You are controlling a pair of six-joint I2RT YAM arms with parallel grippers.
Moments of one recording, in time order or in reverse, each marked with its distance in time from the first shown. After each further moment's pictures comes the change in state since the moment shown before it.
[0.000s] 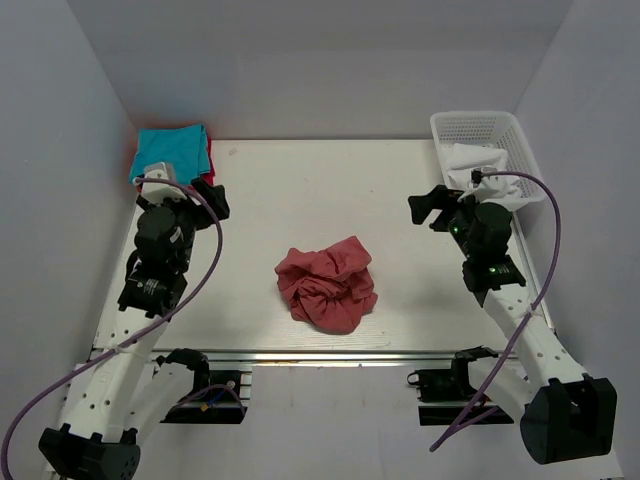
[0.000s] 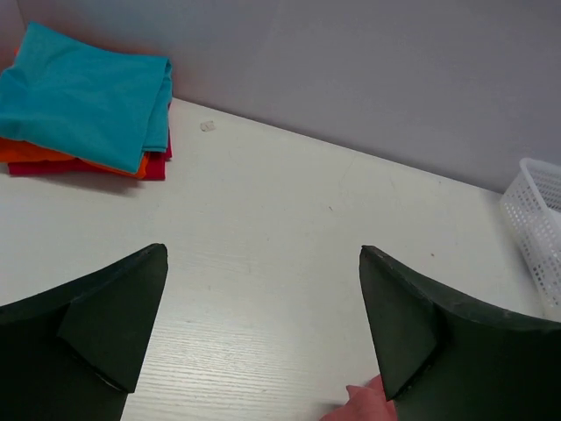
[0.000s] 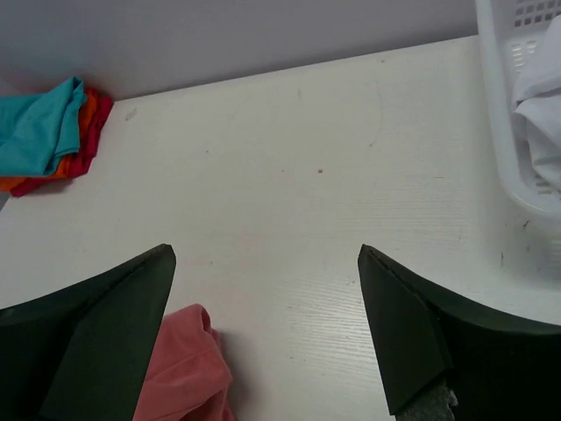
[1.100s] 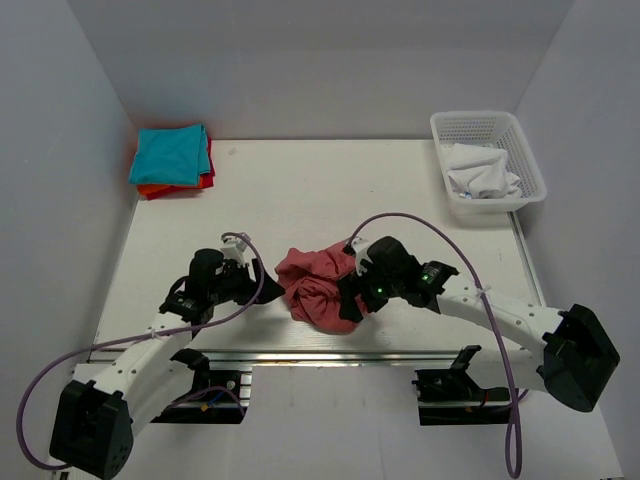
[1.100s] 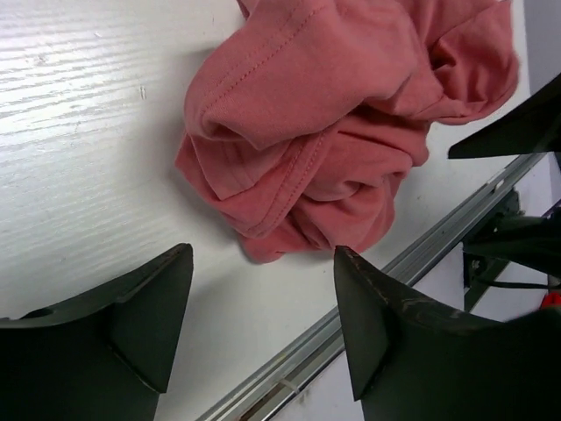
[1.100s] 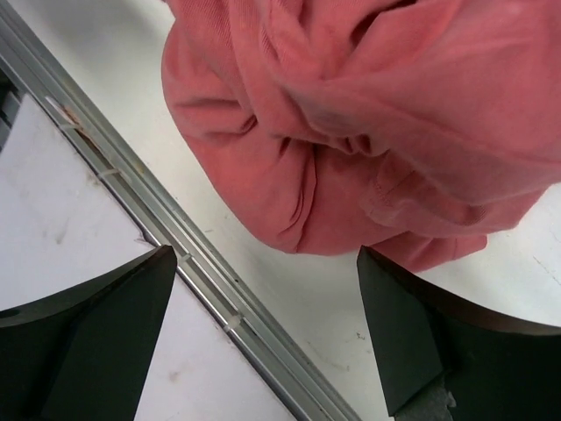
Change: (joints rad) left arm -0.083 0.032 -0.515 0.001 0.736 -0.181; right arm 0.663 0.264 0.090 -0.587 -0.173 -0.132
